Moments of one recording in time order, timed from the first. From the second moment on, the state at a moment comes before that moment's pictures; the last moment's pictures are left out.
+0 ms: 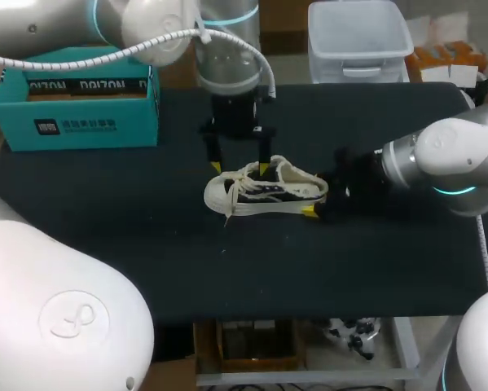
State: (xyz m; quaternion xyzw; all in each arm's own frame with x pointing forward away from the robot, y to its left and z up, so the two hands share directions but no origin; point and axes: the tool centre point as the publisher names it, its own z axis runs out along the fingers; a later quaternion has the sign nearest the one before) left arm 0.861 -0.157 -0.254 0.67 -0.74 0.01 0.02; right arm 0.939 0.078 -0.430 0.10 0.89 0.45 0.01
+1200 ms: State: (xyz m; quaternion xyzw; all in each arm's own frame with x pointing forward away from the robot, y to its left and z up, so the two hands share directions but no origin) left arm 0.909 -0.208 -0.311 0.71 -0.70 -0.05 -0.04; right arm 0.939 0.078 -0.430 0.10 0.89 0.45 0.02
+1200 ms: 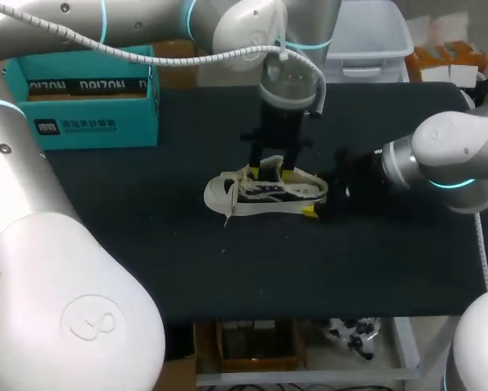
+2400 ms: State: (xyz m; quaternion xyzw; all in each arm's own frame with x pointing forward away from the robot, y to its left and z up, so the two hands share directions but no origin) left arm 0.923 -0.123 -0.320 0.69 -0.72 0.05 0.08; right arm 0.939 0.080 -0.430 0.10 0.89 0.45 0.01
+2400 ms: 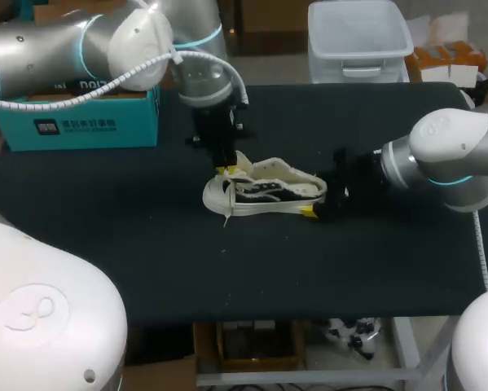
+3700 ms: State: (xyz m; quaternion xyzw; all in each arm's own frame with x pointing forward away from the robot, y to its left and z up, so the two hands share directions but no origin) left arm 0.882 -0.152 -0.206 0.41 -0.89 0.16 0.09; right arm 0.938 0.080 -0.430 0.10 0.89 0.45 0.02
